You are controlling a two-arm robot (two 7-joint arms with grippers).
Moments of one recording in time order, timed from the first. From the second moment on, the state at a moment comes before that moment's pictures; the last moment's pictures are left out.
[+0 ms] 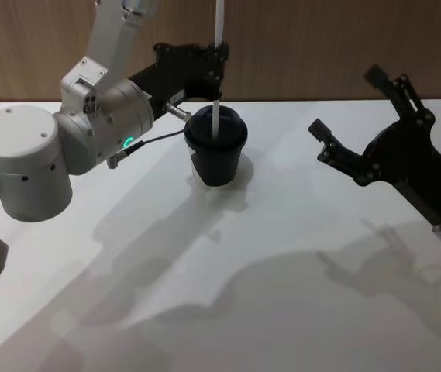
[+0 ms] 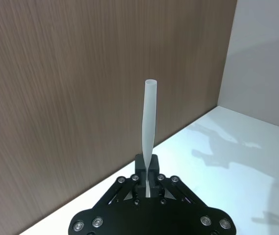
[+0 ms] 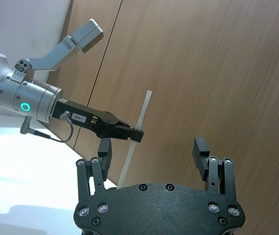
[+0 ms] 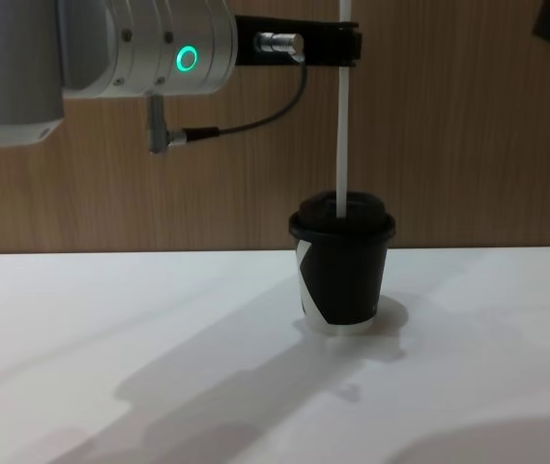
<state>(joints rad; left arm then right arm) -0.59 0.30 0.57 -1.63 -0.50 0.33 -0.15 0.03 0.51 -0.14 -1.77 0.37 -0.47 0.52</state>
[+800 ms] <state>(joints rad) -0.59 0.30 0.57 -1.62 -0.51 0.33 -0.16 0.03 0.51 -0.14 -1.77 0.37 -0.47 0.52</state>
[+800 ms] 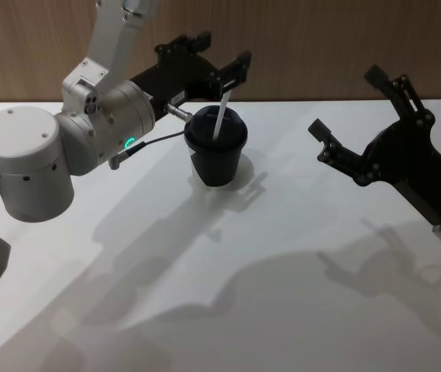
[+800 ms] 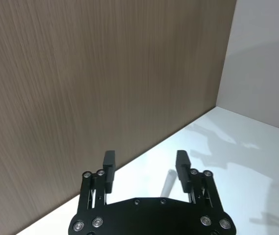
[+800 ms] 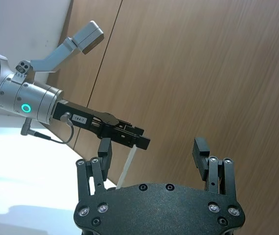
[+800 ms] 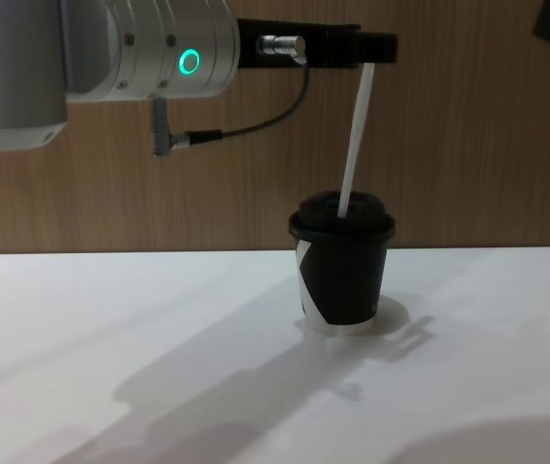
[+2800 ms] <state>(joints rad) -0.45 0.36 0.53 -1.67 -0.56 0.22 -0.35 0.11 0.43 -0.18 -1.85 0.54 -0.01 0.36</state>
